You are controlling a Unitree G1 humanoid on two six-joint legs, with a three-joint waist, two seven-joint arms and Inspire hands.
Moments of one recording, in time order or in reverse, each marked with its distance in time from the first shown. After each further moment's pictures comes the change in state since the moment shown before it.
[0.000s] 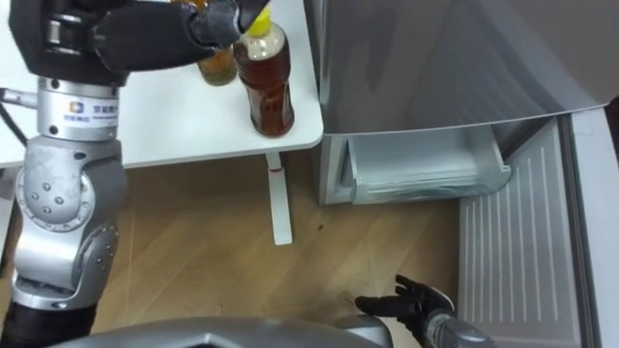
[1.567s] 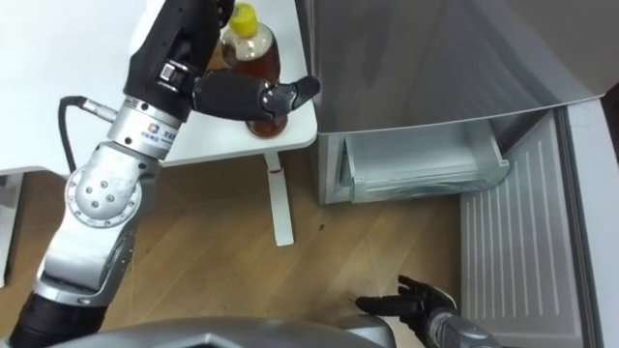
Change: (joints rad) left arm -0.001 0.024 -0.062 0.143 0.179 0.104 -0.076; right arm -0.001 -0.009 -0.001 -0.004 -0.005 0.019 0.000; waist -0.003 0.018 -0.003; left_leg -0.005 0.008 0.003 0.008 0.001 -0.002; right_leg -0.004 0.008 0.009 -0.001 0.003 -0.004
